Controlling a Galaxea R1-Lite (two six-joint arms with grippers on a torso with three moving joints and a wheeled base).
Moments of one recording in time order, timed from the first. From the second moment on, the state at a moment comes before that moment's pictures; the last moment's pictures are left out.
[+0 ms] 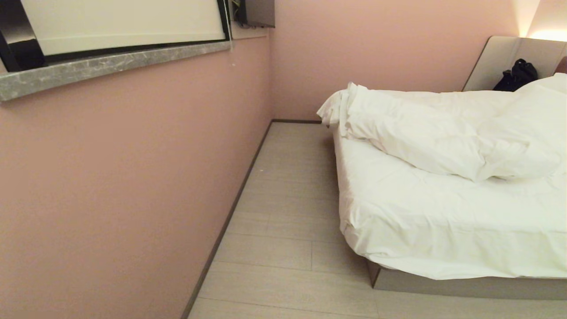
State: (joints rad) left arm 0.00 0.00 -0.04 0.11 -0.01 0.00; right arm 0.01 0.00 0.00 -0.01 -0.01 0.01
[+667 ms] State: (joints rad) left arm 0.00 0.00 -0.04 0.11 -0.01 0.00; right arm 0.01 0.00 0.00 -0.01 -0.01 0.01
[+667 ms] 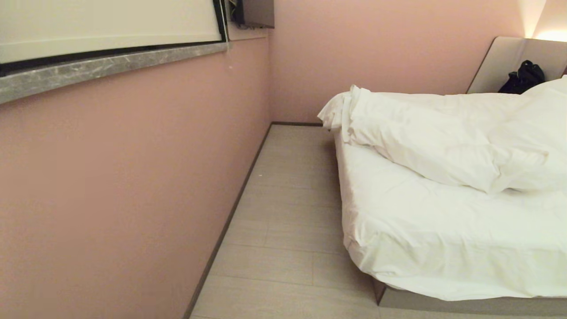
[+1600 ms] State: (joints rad) left arm 0.00 0.00 -0.04 0.11 -0.01 0.00; right arm 0.01 0.00 0.00 -0.01 -0.01 0.01
